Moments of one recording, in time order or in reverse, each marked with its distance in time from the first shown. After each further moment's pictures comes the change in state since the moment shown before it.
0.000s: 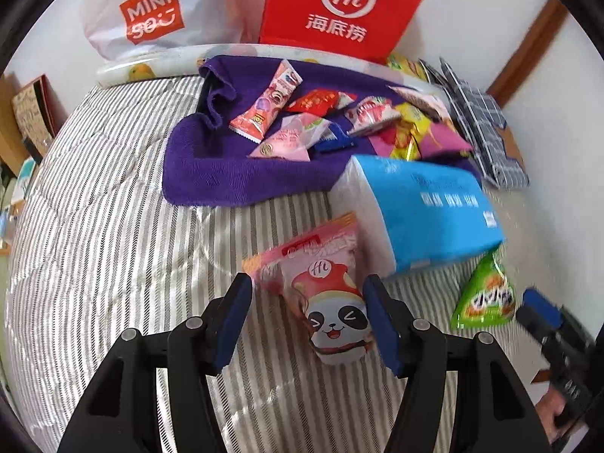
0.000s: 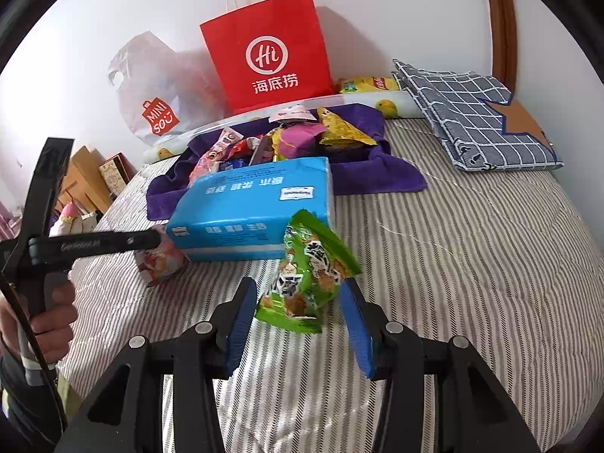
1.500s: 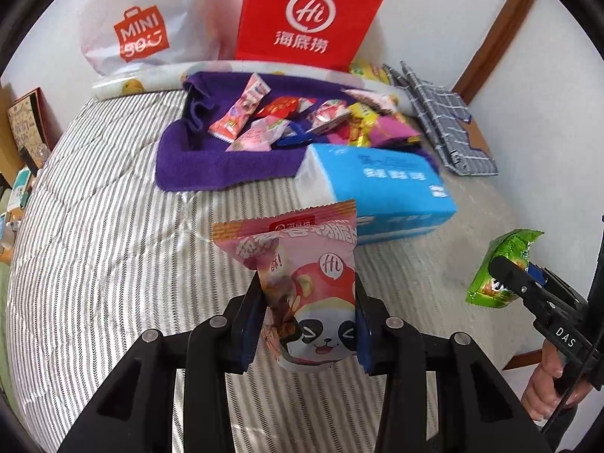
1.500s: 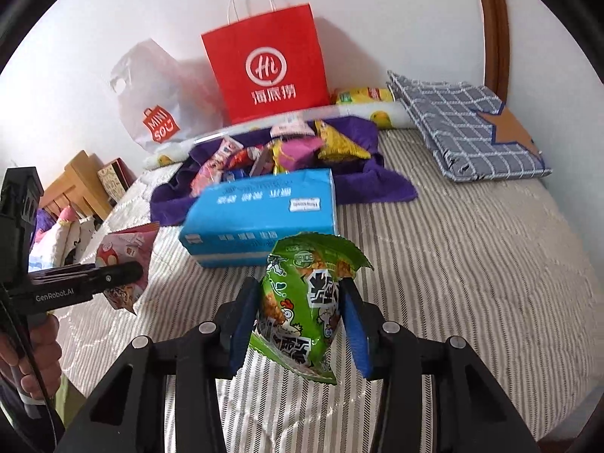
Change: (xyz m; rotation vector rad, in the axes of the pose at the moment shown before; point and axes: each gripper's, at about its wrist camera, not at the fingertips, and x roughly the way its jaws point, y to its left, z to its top) left arm -0.040 -0.024 -0.031 0.039 -0.063 -0.073; right arm -0.028 0.013 0.009 -0.010 -0.034 -0.032
